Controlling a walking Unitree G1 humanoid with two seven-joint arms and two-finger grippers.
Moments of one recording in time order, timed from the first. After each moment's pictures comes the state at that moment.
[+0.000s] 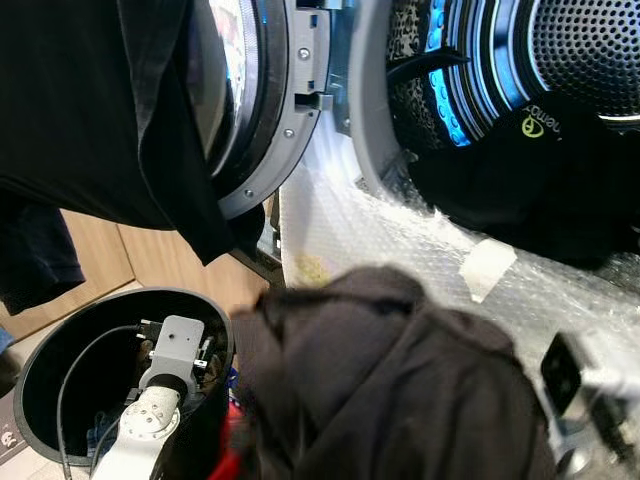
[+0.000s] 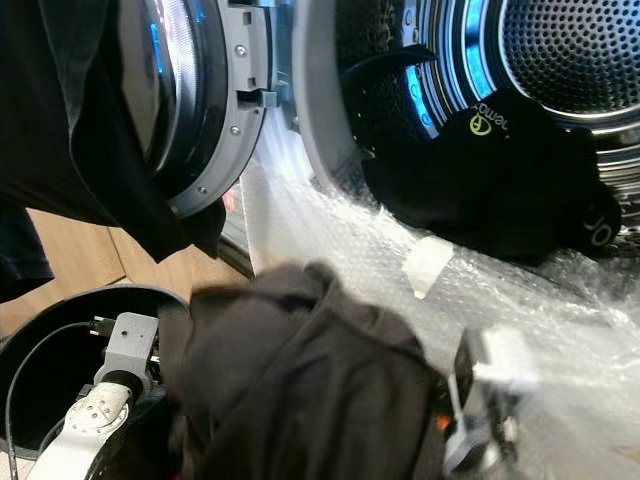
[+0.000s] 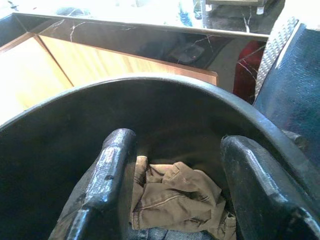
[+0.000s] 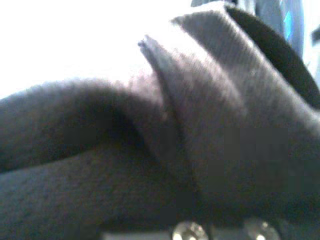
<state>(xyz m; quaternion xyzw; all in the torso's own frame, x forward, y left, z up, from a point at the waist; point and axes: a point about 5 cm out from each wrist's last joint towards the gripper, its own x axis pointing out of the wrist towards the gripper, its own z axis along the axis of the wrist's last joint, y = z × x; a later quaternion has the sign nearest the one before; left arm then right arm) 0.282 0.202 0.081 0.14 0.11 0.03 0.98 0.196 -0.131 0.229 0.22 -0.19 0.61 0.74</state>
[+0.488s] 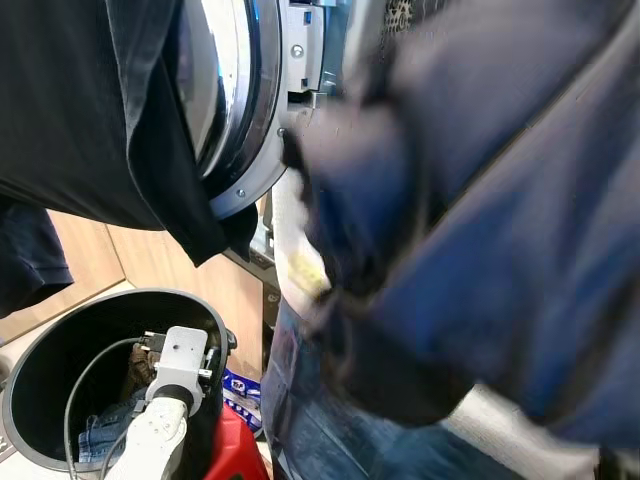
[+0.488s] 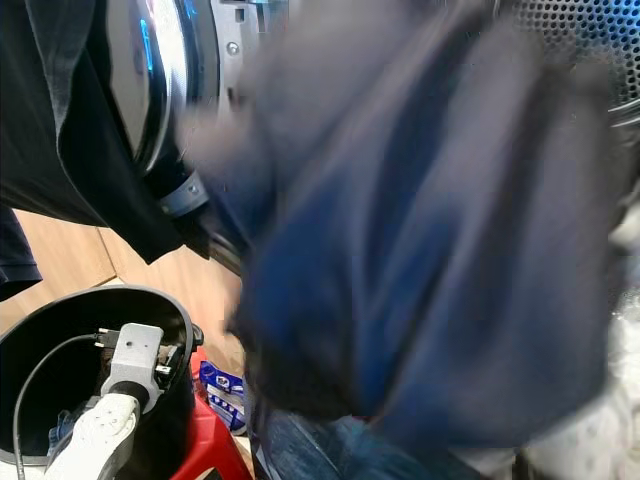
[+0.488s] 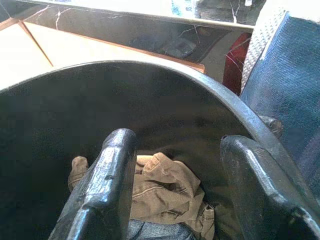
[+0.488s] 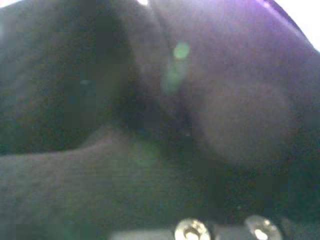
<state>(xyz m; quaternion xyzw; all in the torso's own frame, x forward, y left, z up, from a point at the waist) 0.278 0.196 0.067 0.12 0.11 0.03 0.99 0.223 -0.142 0.344 0.23 -0.36 0.55 0.71</state>
